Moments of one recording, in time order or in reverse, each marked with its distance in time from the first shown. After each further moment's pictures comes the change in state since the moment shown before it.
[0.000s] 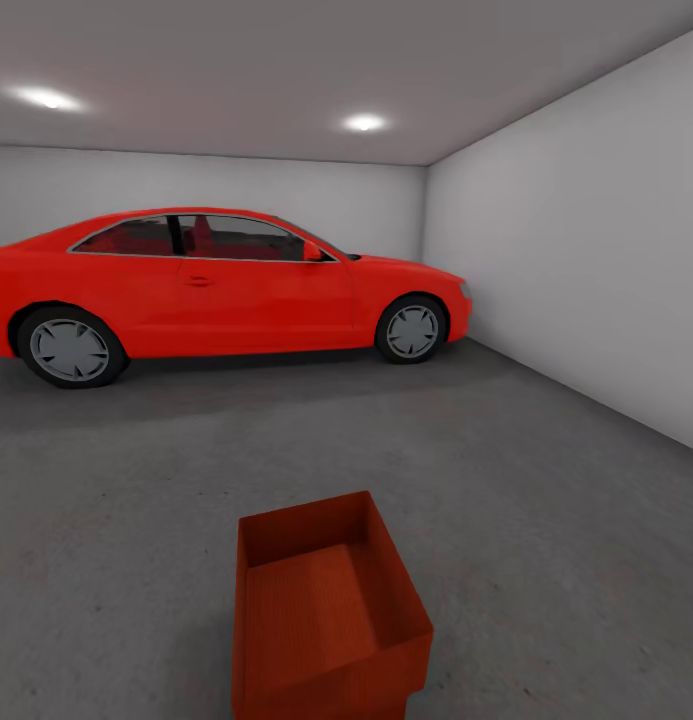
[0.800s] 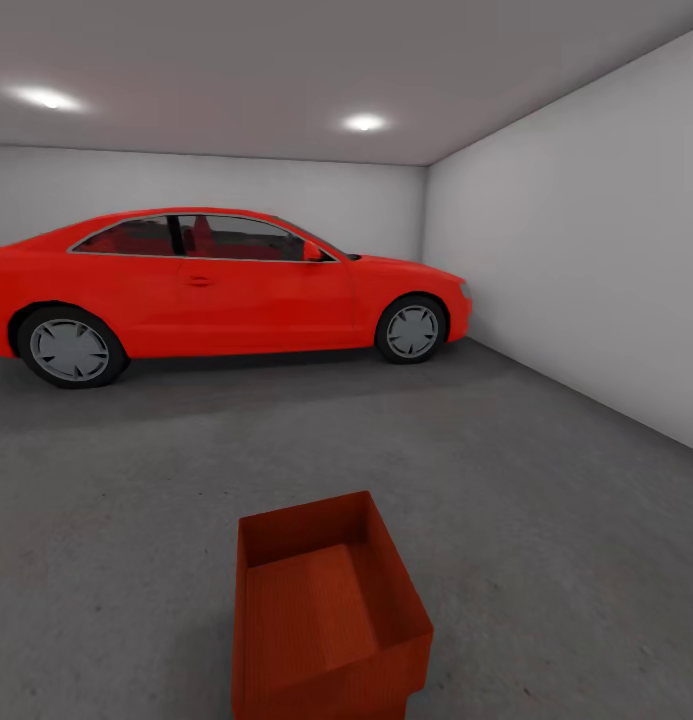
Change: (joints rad) left arm 0.000 0.000 0.000 0.000 0.000 0.000 0.000; right arm 0.000 0.003 0.000 0.000 0.001 0.000 0.003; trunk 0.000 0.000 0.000
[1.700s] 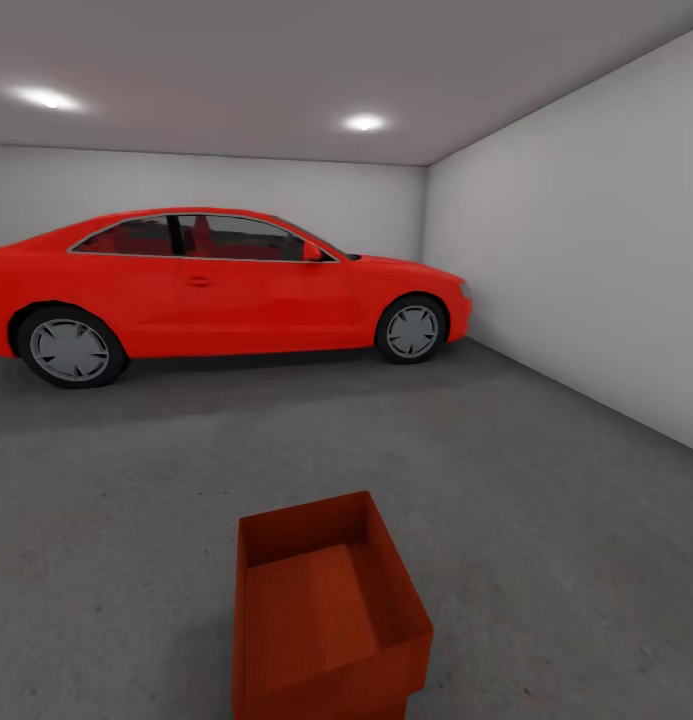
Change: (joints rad) left arm 0.000 0.000 0.000 0.000 0.000 0.000 0.000; right arm 0.000 -0.001 0.000 0.000 -0.001 -0.001 -0.002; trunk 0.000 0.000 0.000
